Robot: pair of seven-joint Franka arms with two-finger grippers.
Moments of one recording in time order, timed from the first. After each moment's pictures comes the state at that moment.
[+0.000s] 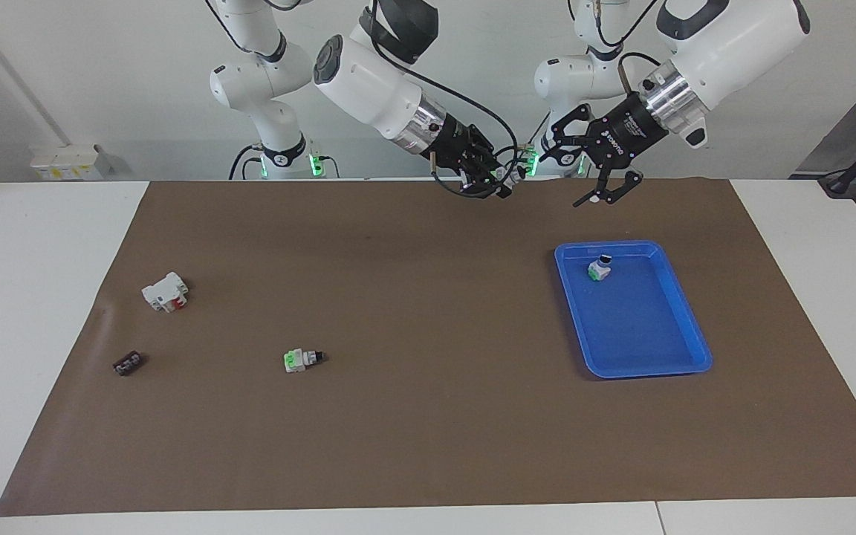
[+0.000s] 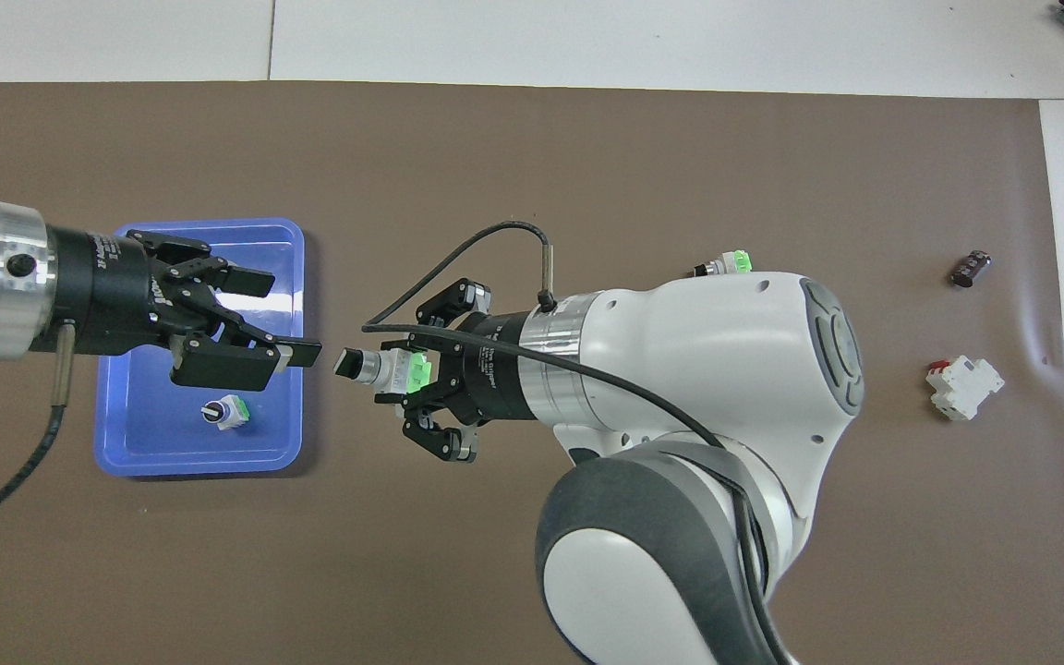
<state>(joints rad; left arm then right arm) 0.01 -0.13 -0.20 -1.79 -0.70 1.74 -2.42 0.53 0.09 0.10 -1.77 0.89 2.27 1.87</state>
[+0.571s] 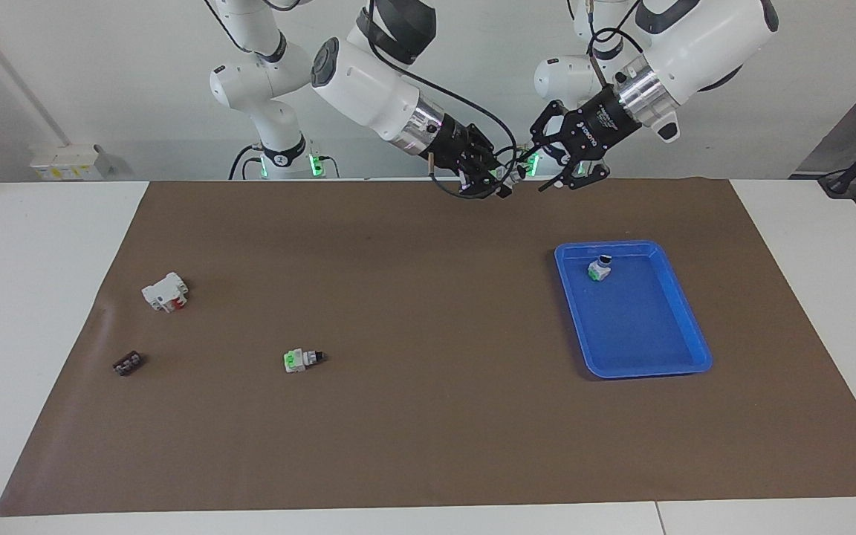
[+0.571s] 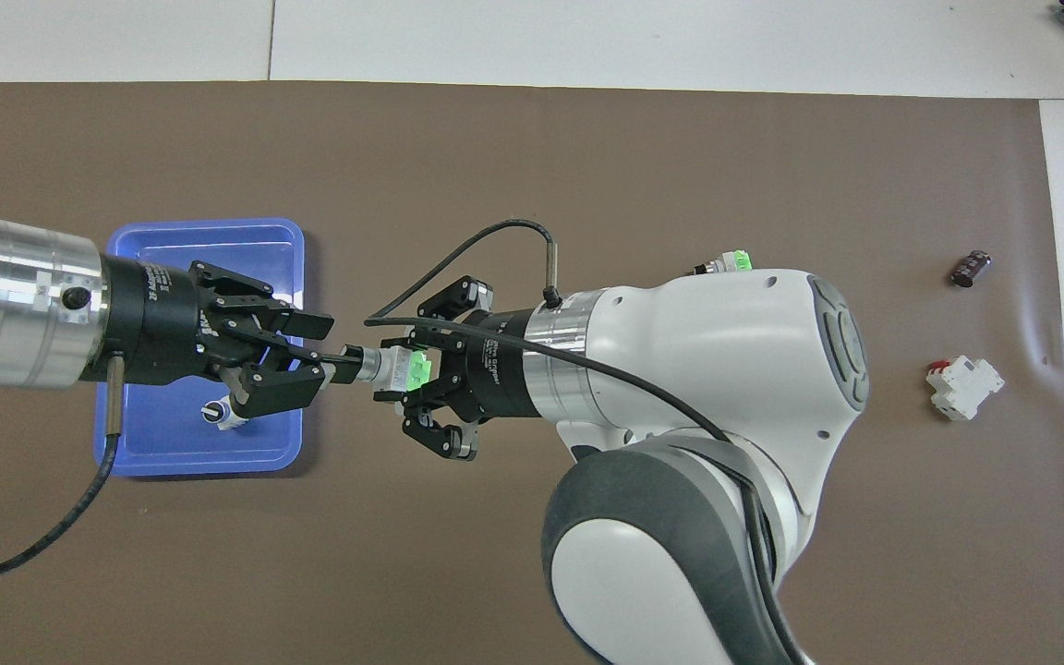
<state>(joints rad) -0.01 -0.15 -0.22 -1.81 -0.73 1.74 -2.43 0.53 0.09 0.10 -1.77 0.91 2.27 1.87</state>
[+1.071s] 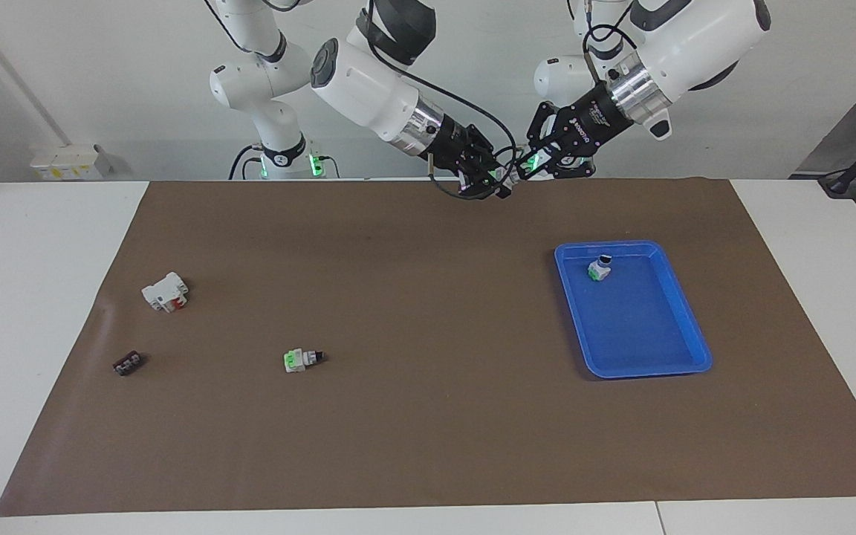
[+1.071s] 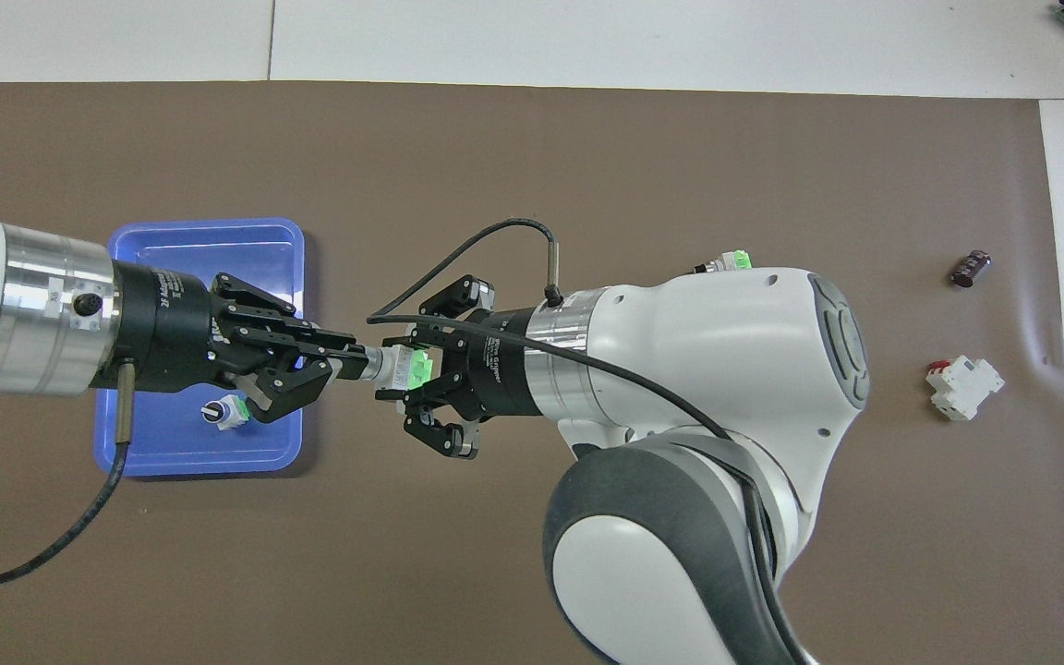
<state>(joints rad) -0.01 -0.16 -0.23 -1.81 -0.74 1.73 -2.45 0.53 0.10 0.10 -1.77 0.91 2.27 1.87</state>
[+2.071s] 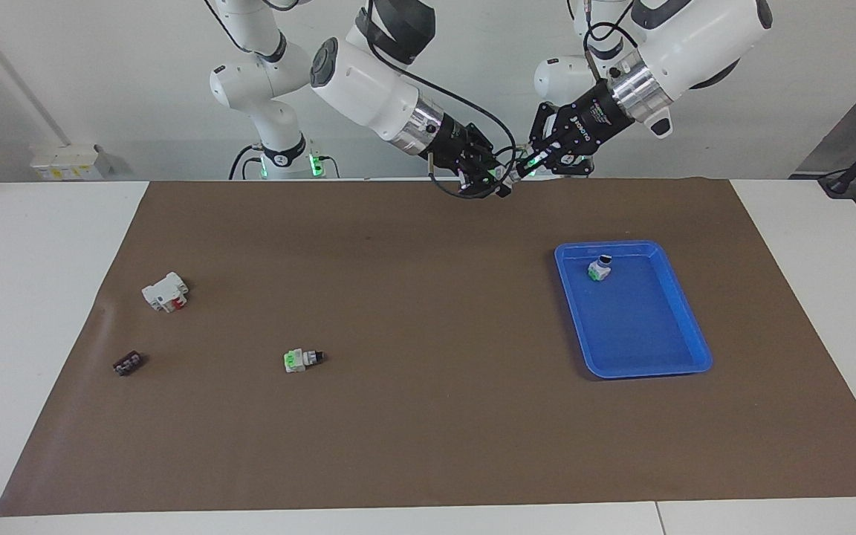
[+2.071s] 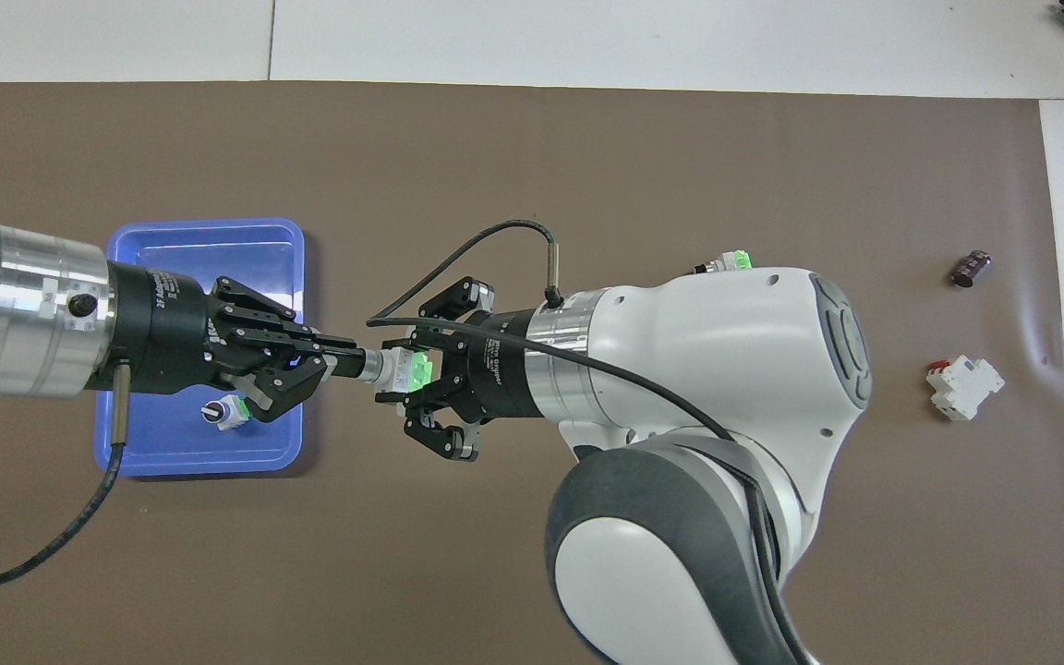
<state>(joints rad) -0.01 -0.16 -0.23 -1.81 -0.74 1.73 -2.45 0.53 0.09 0.10 -1.77 0.91 2.26 1.87</state>
